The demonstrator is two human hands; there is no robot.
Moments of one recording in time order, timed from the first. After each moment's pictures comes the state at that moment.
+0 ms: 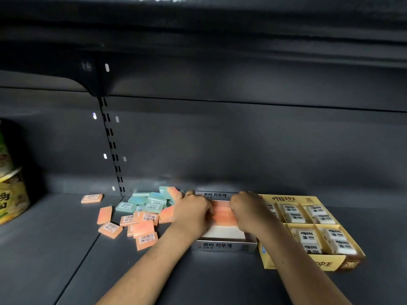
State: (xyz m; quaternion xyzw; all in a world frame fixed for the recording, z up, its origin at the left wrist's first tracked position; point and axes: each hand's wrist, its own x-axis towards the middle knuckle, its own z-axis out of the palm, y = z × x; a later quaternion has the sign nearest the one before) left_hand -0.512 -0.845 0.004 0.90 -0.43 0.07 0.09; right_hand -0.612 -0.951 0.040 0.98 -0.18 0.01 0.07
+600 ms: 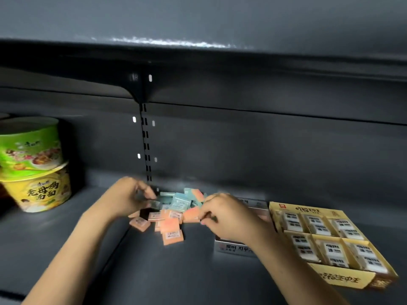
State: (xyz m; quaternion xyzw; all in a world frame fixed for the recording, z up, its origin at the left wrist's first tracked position) left_hand -0.421 -0.676 0.045 0.91 -0.35 0.01 0.24; right_hand -0.581 -0.882 0.053 0.98 0.08 0.12 -0.11
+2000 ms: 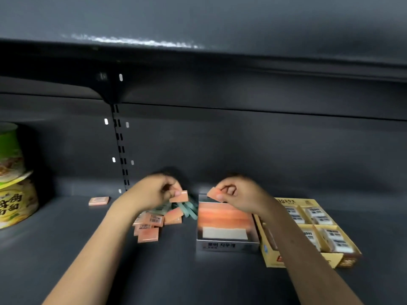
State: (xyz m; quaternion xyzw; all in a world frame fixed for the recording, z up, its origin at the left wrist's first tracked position) left_hand -0.439 -0.766 0.054 0.85 -0.46 -0.06 0.24; right_hand -0.590 -0.957 0.060 0.94 -0.12 0.13 -0.28
